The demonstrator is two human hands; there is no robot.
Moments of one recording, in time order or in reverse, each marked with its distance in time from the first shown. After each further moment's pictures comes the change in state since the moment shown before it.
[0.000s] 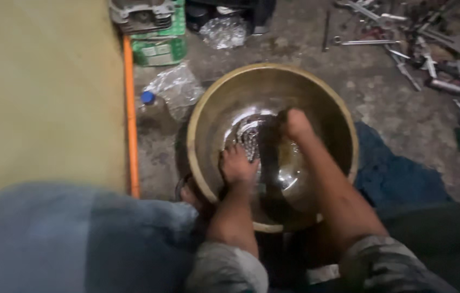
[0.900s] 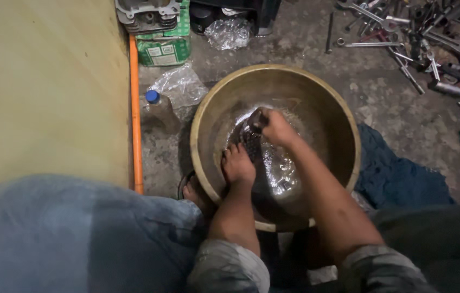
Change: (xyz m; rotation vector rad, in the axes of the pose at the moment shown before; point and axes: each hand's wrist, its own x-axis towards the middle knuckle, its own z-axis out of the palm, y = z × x) left_hand 0.010 -0.016 0.042 0.052 0.014 0.014; right_hand -0.036 -0.123 -0.043 0.695 -0.100 -0.205
